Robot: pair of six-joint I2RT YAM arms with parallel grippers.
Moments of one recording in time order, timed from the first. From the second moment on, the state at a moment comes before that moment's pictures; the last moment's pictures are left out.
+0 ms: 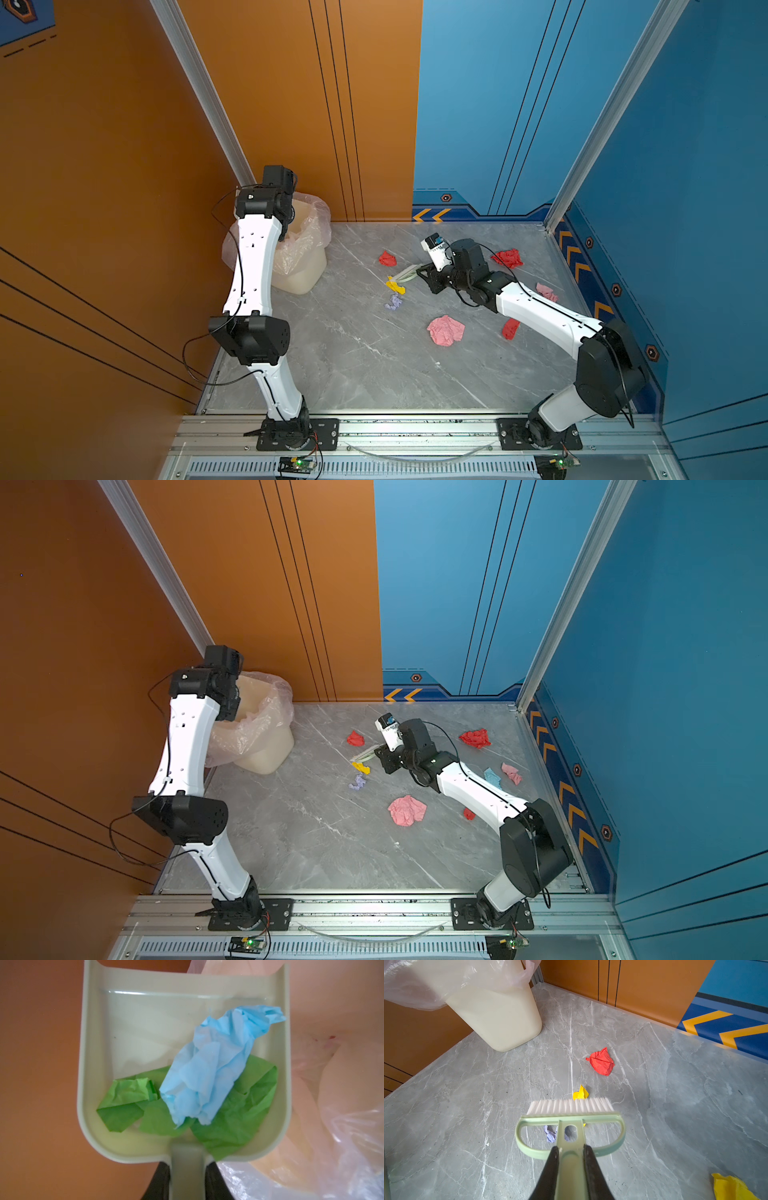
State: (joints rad) left arm 0.01 1.87 2.26 -1.40 -0.75 0.20; right arm 0.57 1.57 1.16 -0.14 -0.22 0.06
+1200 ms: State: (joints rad) left arm -0.05 1.86 2.23 -1.40 -1.03 0.41; right arm 0.57 1.57 1.13 -0.11 -0.23 0.09
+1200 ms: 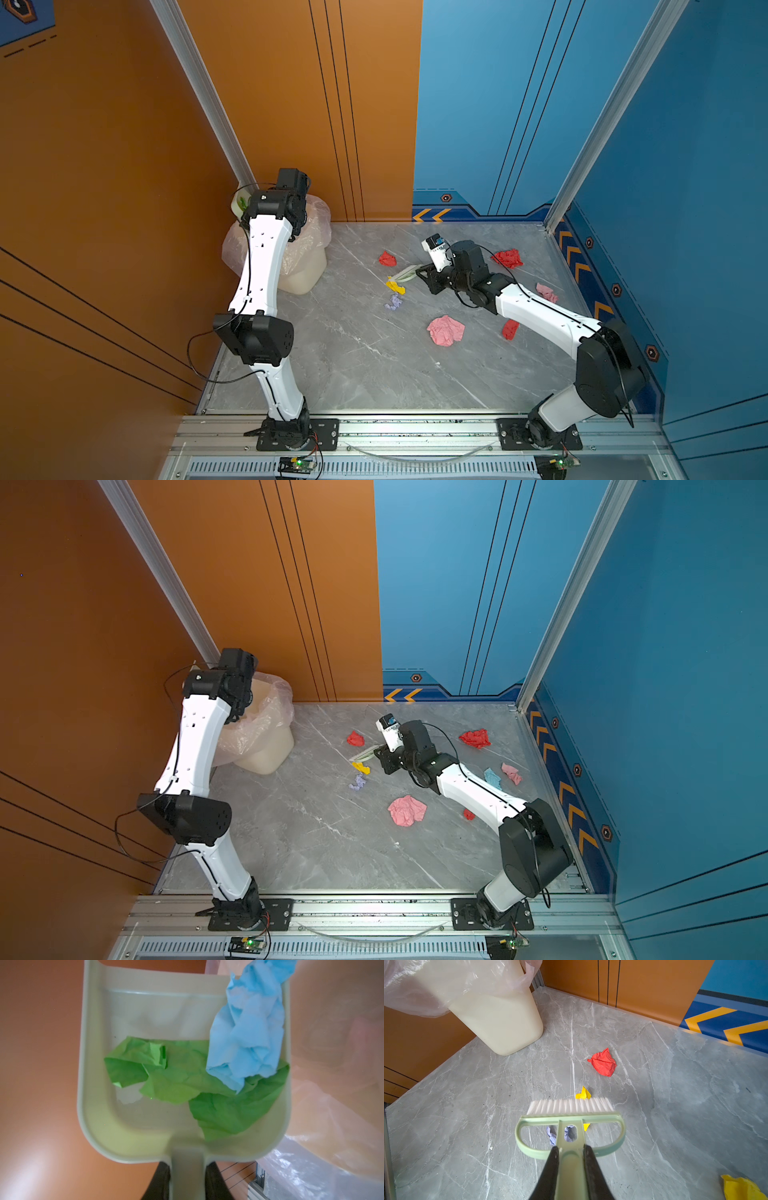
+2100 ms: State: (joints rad) left arm -0.05 1.86 2.27 -1.40 -1.05 0.49; right arm 0.57 1.57 1.11 -0.10 -0.23 0.09
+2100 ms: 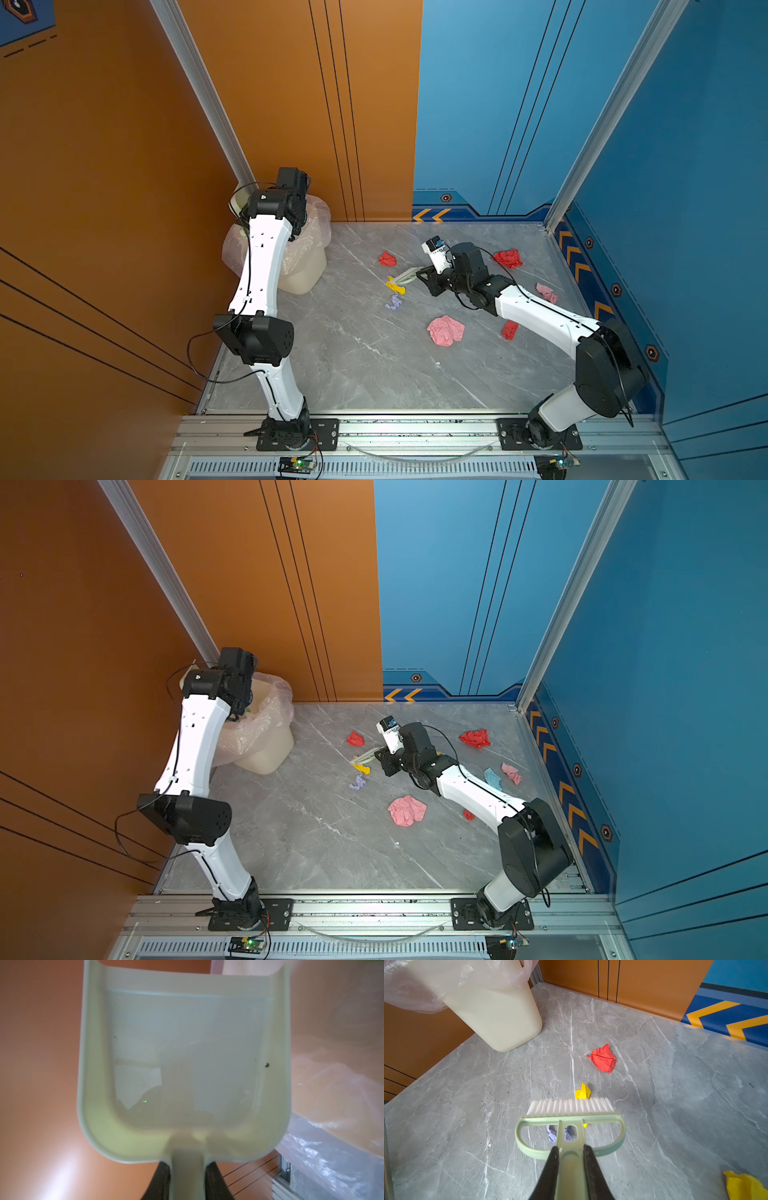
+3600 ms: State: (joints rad) left arm -0.11 1.19 1.56 -1.00 -0.09 -0.01; right arm 0.57 1.54 1.09 -0.18 -0.15 0.09
